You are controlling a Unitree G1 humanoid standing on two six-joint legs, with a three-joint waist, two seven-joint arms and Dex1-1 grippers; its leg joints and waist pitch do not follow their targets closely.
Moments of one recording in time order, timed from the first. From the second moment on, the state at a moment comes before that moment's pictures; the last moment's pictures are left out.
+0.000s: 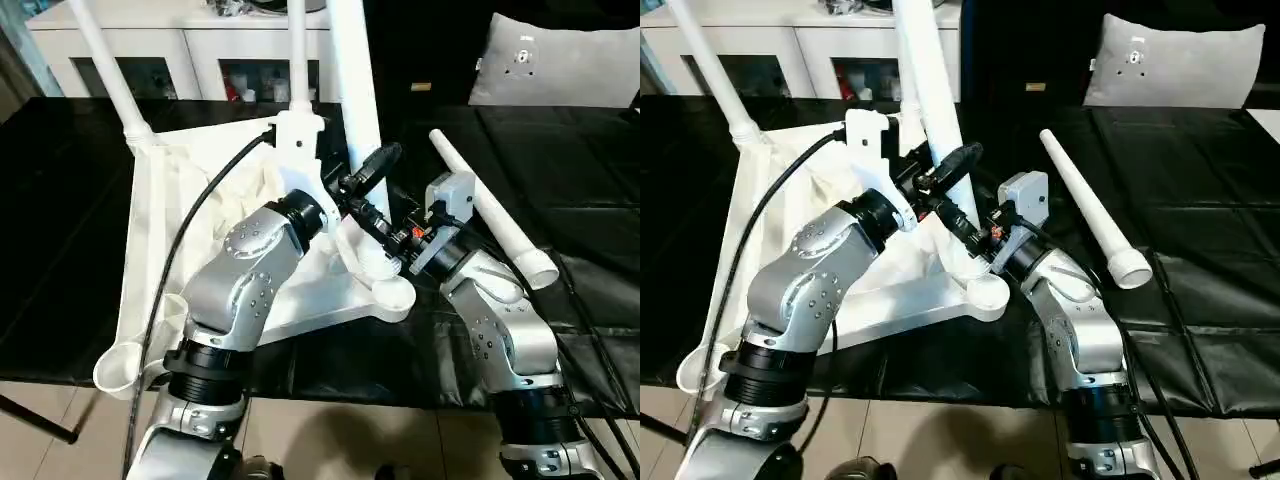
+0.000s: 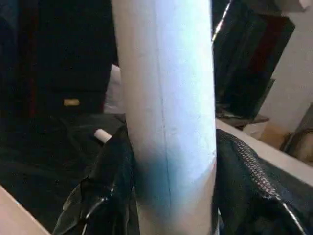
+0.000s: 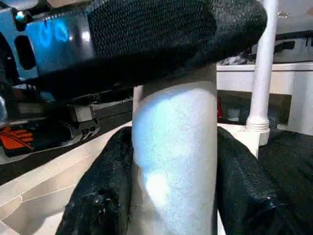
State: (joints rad) left arm -0.59 -0.06 -0.05 -0.03 -0.42 0.51 -0.30; right arm -0.38 -0.11 0.01 0.07 0.28 0.16 0.65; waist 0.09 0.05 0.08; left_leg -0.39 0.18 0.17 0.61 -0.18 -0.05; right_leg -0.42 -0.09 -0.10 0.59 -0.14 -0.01
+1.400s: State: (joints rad) left arm -0.66 0.10 0.09 0.05 -0.56 0.71 -0.39; right arm -0.45 -0.38 -0.09 0.05 0.56 0.63 0.81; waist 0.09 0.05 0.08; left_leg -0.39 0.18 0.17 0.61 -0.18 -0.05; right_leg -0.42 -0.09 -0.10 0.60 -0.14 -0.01
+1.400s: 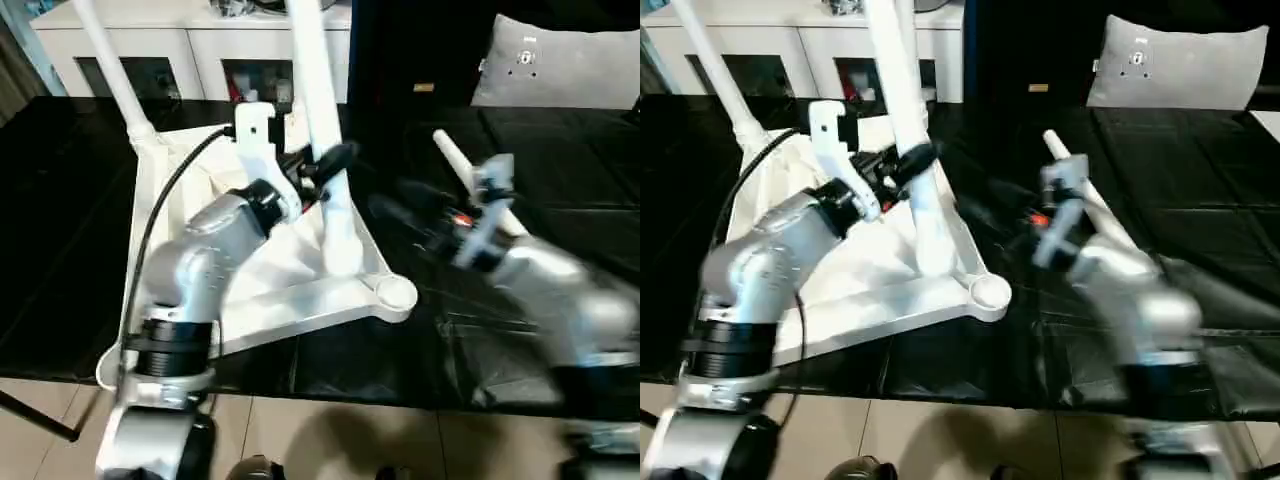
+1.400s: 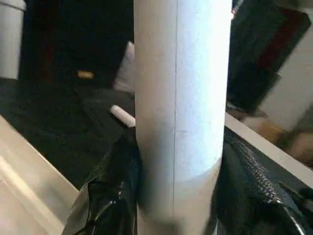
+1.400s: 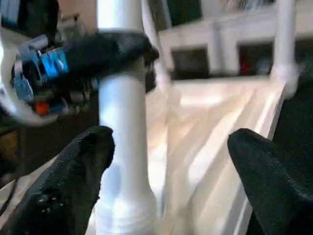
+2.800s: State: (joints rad) left arm -0.71 0.23 -0.14 -0.04 -0.63 0.67 -0.93; right arm -0.49 -0.50 0.12 0.00 0.60 0.67 1.20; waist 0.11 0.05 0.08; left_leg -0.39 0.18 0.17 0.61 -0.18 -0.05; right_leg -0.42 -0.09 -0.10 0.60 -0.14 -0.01
